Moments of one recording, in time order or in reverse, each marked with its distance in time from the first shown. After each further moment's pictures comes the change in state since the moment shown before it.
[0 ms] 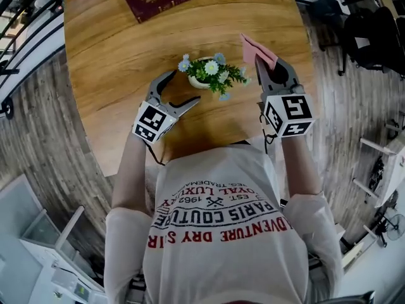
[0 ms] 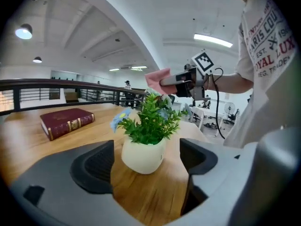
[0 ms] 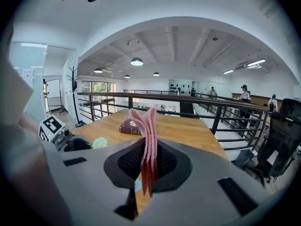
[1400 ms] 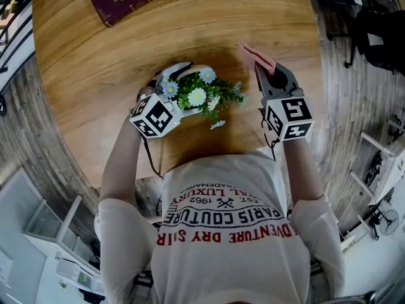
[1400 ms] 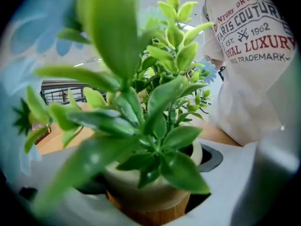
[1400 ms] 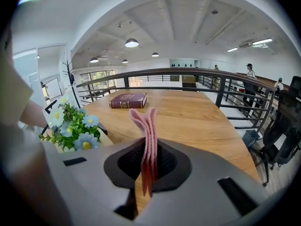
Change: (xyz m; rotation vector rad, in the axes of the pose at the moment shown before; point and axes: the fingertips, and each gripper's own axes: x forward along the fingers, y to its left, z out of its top) left arm 0.110 -0.014 -0.017 0.262 0.138 -0.303; right arm 0.061 -0.067 -0.107 0.074 0.230 0.071
